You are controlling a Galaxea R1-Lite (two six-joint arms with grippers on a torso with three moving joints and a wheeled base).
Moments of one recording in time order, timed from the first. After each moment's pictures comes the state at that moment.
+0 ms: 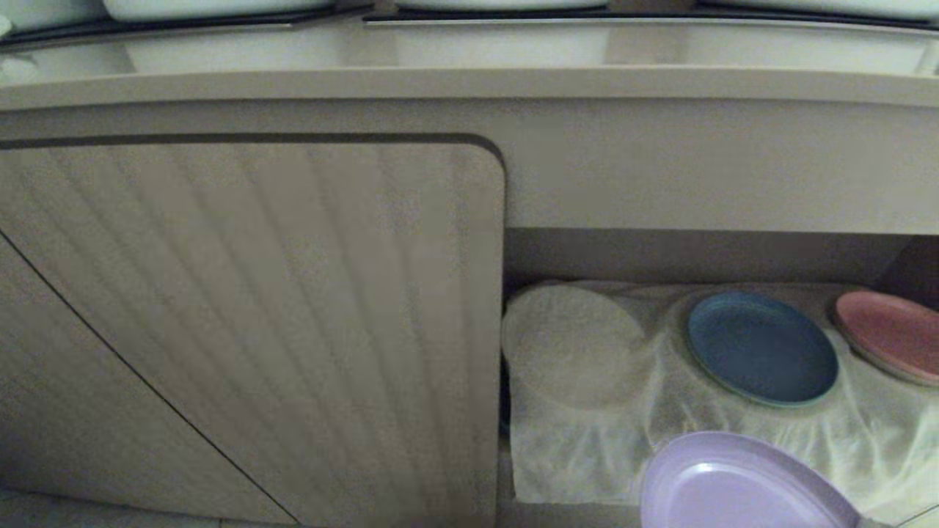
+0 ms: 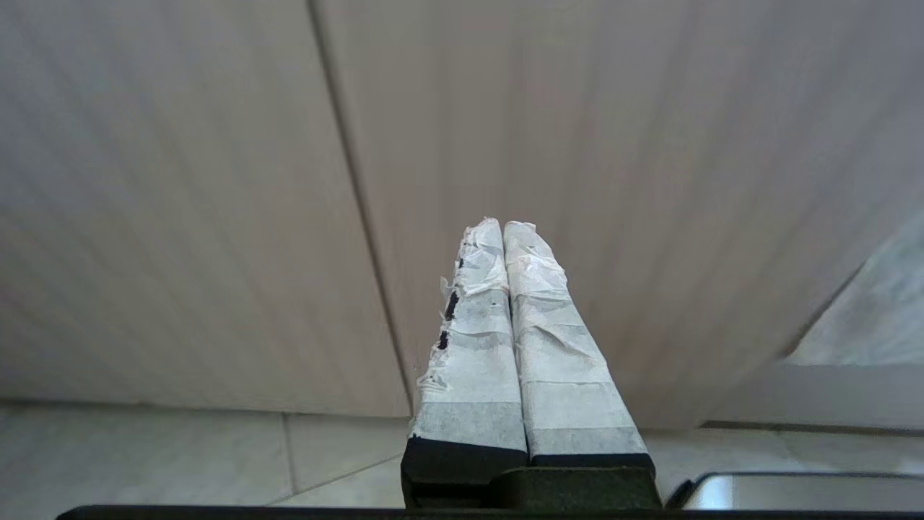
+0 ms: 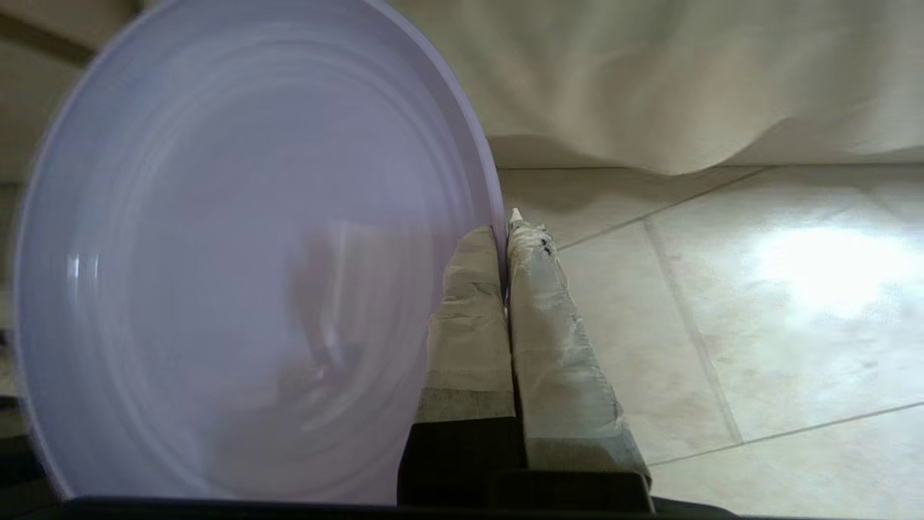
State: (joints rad) left arm 0.00 0.00 0.00 0.02 -0.01 -0.01; right arm 0.04 0.86 -0.25 0.07 0.20 0.23
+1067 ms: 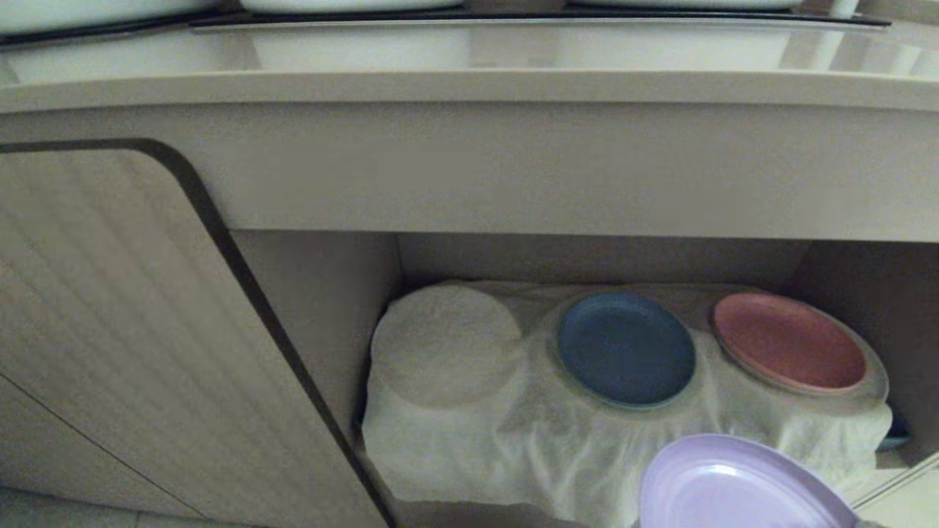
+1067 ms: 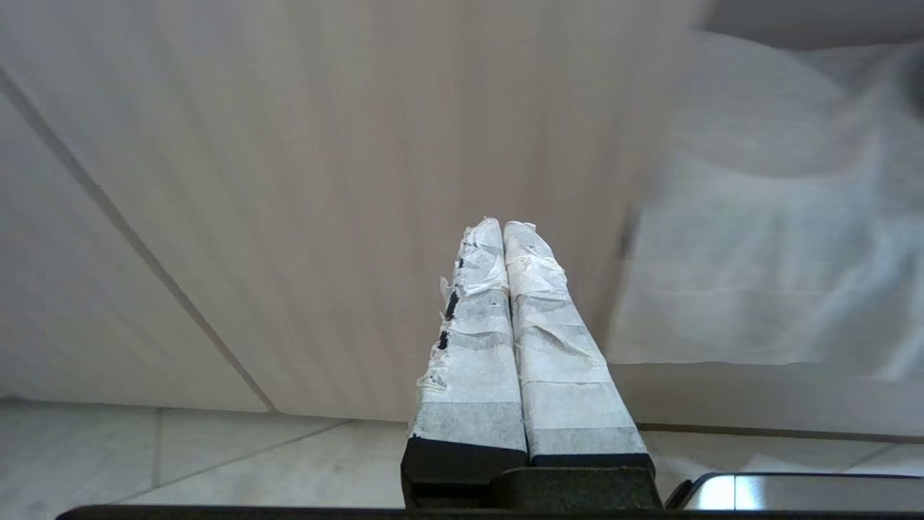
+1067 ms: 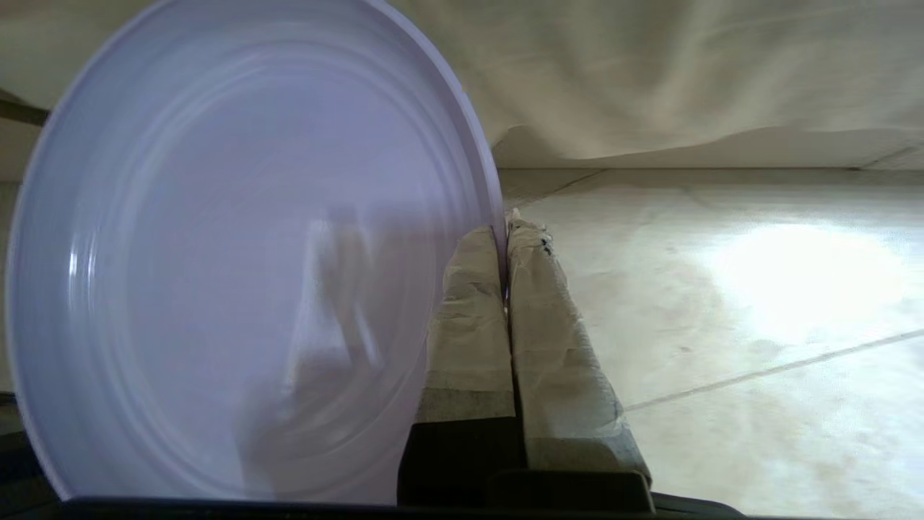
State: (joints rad) left arm 0.00 0.00 0.00 0.02 -0.01 -0.01; right arm 0.03 0.86 -0.25 0.07 0.20 0.22
